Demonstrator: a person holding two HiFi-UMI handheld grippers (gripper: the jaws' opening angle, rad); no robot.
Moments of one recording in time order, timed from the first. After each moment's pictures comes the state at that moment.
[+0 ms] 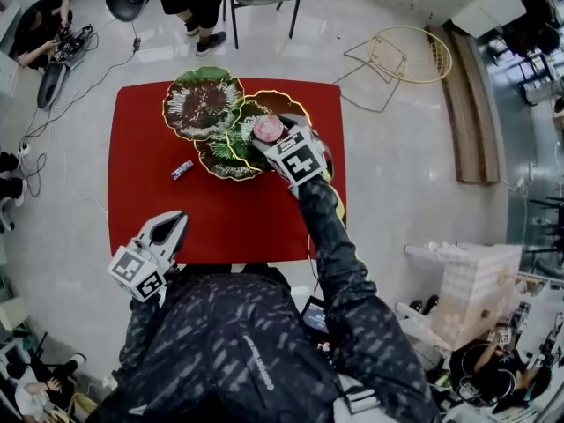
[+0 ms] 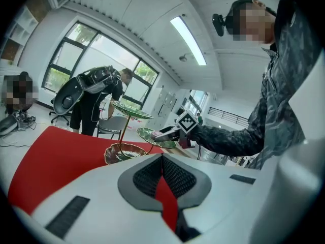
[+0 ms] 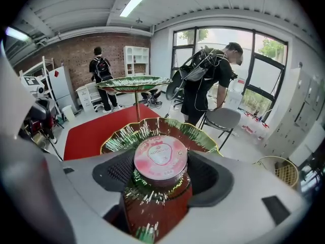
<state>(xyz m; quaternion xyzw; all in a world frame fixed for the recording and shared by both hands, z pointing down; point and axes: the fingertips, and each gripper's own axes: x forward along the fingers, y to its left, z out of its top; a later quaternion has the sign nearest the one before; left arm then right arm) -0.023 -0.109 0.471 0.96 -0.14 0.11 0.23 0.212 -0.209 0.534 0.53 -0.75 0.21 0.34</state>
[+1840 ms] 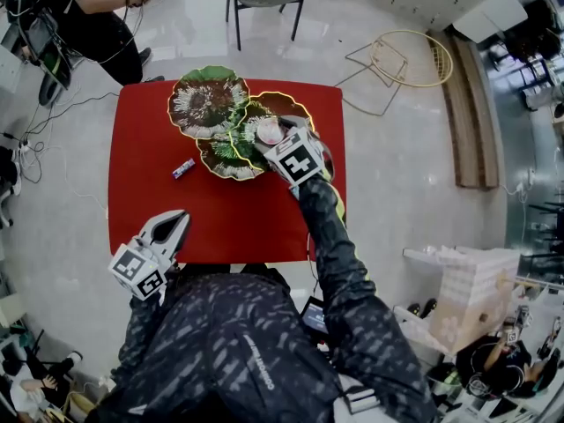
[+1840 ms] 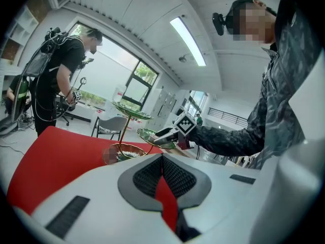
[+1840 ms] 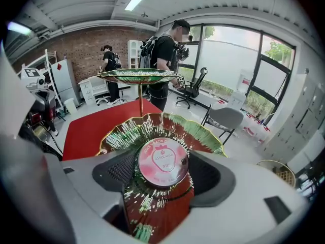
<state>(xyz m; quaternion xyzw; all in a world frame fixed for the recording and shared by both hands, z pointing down) -0.026 -0.110 0.476 0.96 -0.14 0.10 0.23 0.210 -0.208 0.552 0.51 -0.74 0.21 0.38</state>
